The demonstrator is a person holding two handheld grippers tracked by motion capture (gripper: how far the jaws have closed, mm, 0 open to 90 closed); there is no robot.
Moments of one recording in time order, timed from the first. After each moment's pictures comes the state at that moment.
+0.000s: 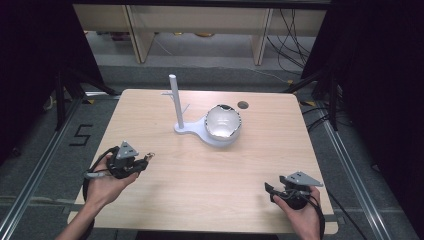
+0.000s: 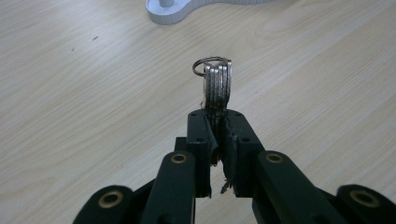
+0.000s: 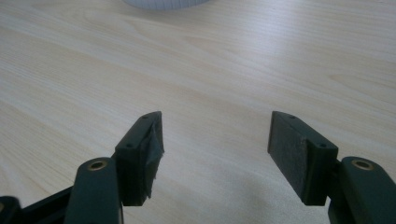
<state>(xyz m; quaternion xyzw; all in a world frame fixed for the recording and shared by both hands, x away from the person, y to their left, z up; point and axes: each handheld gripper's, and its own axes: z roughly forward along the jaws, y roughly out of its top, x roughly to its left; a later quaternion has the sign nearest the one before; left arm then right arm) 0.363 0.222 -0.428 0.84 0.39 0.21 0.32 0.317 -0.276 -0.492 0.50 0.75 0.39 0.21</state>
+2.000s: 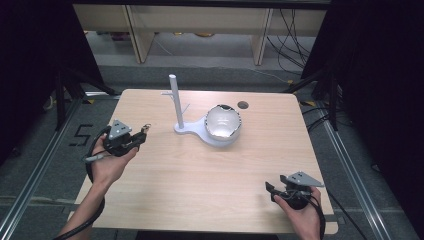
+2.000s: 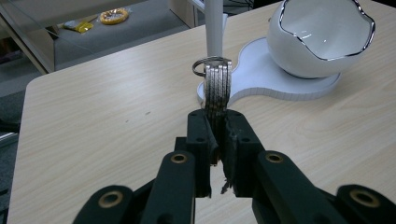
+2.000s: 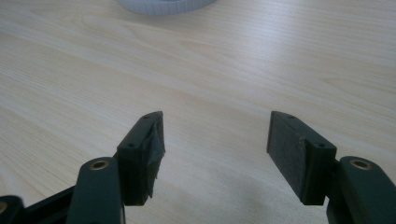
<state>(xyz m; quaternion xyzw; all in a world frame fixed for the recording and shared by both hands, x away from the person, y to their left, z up) 0.403 0.225 -0.404 0.74 0.44 0.28 0.42 0.317 -0.277 -0.492 0.50 0.74 0.40 0.21</state>
